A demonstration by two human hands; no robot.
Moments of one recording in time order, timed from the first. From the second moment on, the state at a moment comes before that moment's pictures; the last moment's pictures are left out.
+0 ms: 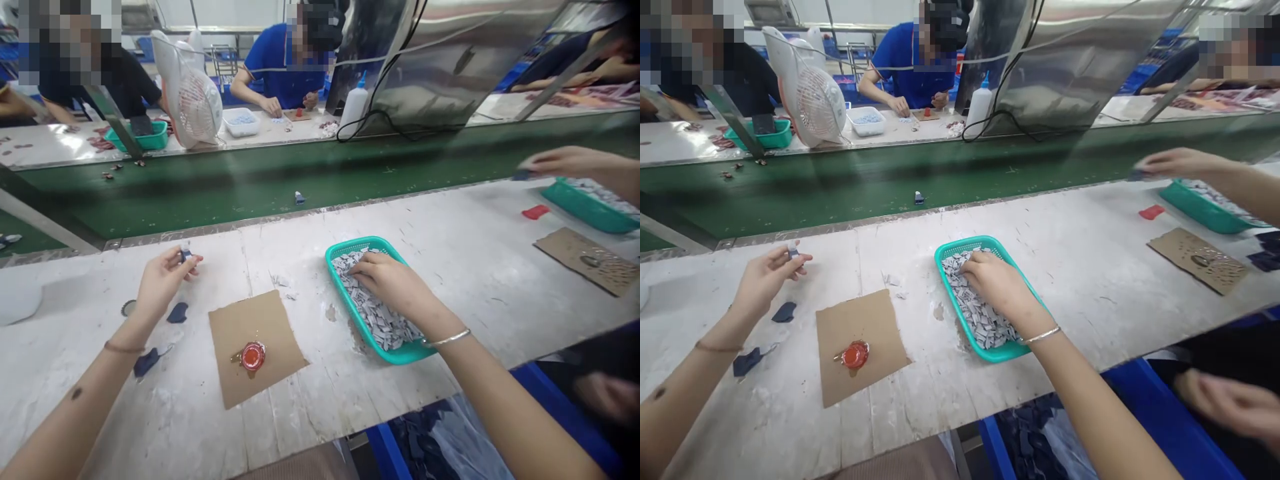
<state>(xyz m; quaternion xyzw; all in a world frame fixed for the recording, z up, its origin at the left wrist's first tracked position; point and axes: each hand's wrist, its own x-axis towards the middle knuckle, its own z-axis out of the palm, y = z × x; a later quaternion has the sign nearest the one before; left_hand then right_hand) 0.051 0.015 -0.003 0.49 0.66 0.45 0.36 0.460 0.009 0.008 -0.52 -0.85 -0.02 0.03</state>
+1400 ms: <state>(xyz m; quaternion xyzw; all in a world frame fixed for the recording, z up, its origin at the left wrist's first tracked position) 0.148 0.160 -0.007 0.53 0.49 0.48 0.50 0.367 -0.108 -0.038 -0.59 -0.74 0.22 0.23</state>
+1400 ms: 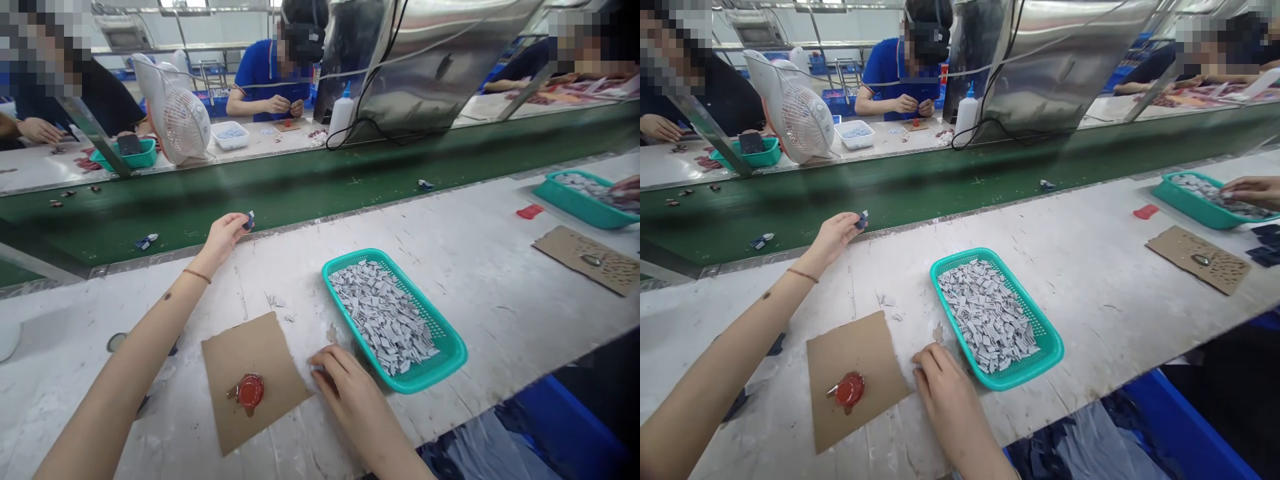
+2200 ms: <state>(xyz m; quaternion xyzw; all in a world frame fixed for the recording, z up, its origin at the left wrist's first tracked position) 0.082 -0.130 -0.006 0.14 0.46 0.55 0.68 0.372 -0.108 -0.037 -0.56 -0.77 0.18 0.25</state>
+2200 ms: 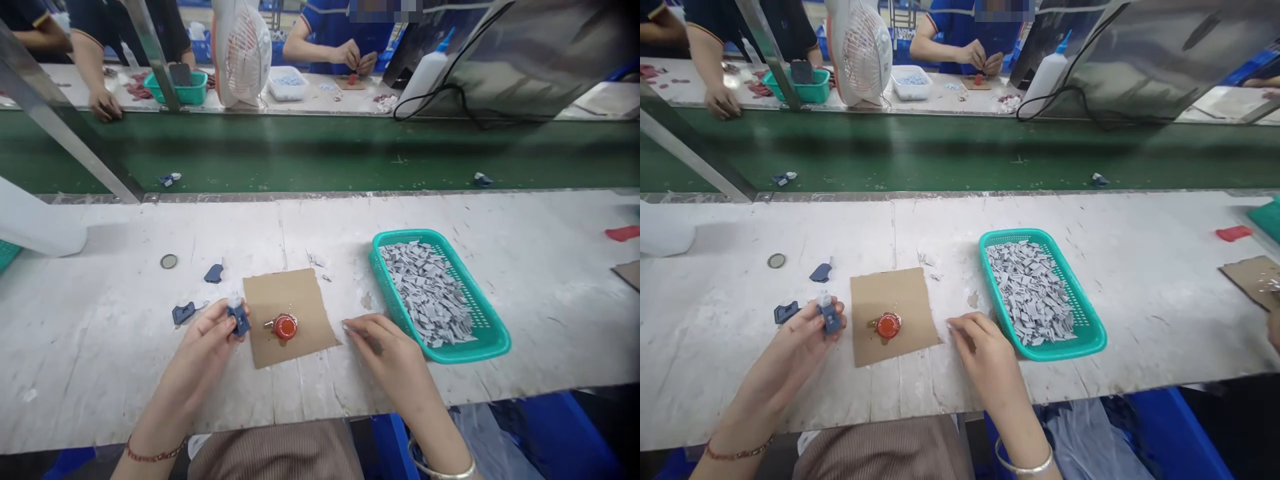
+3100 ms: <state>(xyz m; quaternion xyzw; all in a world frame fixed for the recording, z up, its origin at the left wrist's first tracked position) 0.100 -0.171 -0.029 0.28 0.56 0.54 0.56 0.277 -0.100 0.007 -0.46 -0.83 0.26 0.19</state>
